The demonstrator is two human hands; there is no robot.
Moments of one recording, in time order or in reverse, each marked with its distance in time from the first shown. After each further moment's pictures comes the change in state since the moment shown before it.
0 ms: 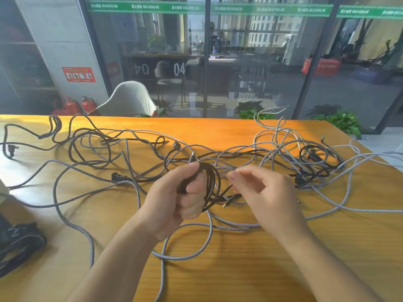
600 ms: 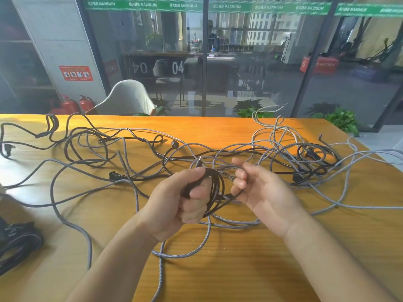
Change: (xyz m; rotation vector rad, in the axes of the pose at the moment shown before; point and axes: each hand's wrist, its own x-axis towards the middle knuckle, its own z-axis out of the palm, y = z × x) left_hand 0.002 -0.005 0.003 0.027 -0.082 -0.081; right_hand 0.018 0.012 0.005 1.121 -0.128 0.731
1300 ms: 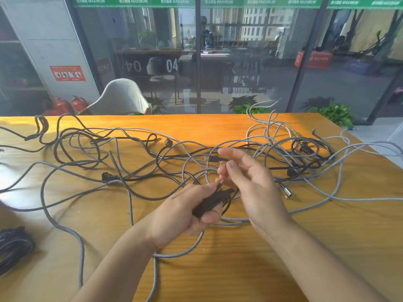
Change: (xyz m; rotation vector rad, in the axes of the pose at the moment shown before) left_hand 0.003 -0.011 0.010 0.487 -0.121 -0.065; right_hand -0.011 0.016 0.013 -0.498 -0.010 -0.467
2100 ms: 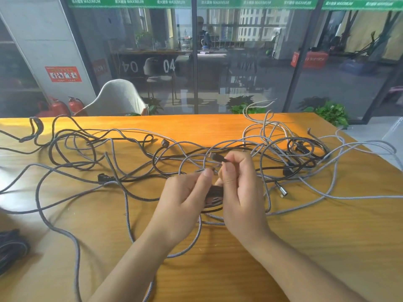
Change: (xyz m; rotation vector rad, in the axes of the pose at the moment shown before) left_hand 0.010 -0.001 0.021 0.306 0.576 0.272; right_hand -0.011 0.015 0.016 -0.450 0.179 -0.436
